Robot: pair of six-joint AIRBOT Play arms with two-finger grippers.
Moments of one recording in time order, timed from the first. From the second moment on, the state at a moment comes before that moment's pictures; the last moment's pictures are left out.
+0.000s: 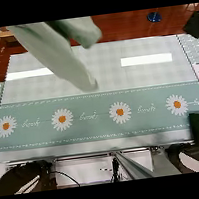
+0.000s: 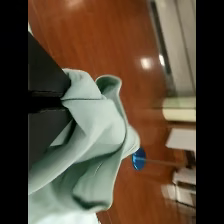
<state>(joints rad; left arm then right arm) -0.51 -1.07 2.07 1.70 -1.13 -1.60 0.07 -1.05 1.67 -1.60 1.44 1.43</state>
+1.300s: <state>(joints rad) -0.40 -1.50 1.68 1.08 -1.24 -1.47 0.02 -1.31 1.66 -1.70 1.50 1.43</state>
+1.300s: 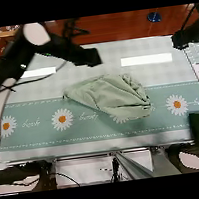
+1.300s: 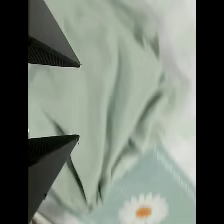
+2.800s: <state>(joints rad) 0.00 -1.66 1.10 0.84 -1.10 -1.09 -0.39 -1.34 1.03 -0.97 1.38 1.14</state>
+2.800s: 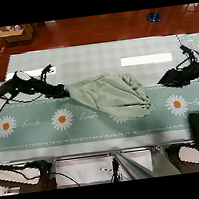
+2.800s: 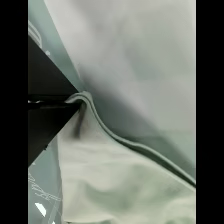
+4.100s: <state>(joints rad) 0.01 -1.58 1.40 0.83 -1.31 -1.09 -0.25 -1.29 0.72 -0.57 1.01 1.04</state>
